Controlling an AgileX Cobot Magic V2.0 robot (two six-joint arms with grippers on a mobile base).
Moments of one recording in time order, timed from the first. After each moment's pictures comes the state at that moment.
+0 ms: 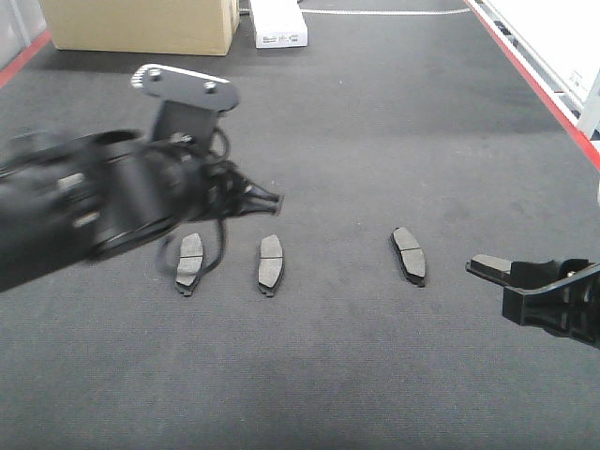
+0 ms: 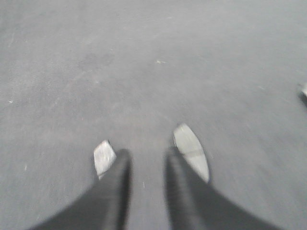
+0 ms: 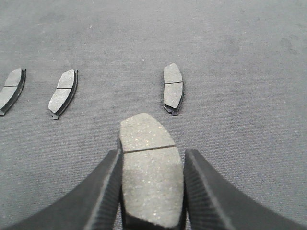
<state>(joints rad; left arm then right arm) -0.74 1.54 -1.23 0.83 0.72 -1.00 0.48 0.83 -0.71 -0.41 0.61 0.66</state>
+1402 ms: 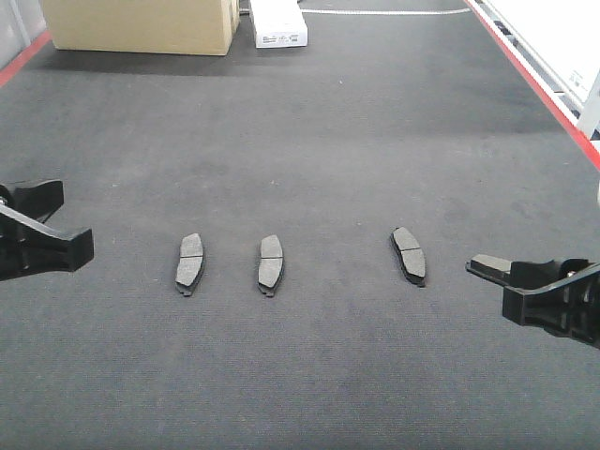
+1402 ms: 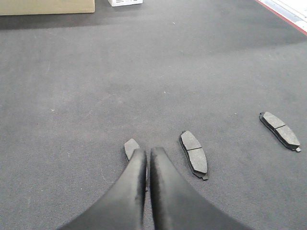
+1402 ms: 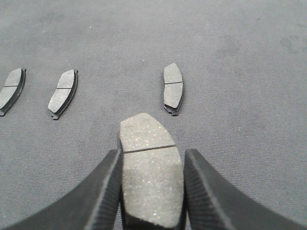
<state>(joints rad) -0.75 0.90 -0.86 0.83 0.70 -1.00 0.48 0.83 -0.71 -0.41 0.61 0.66</state>
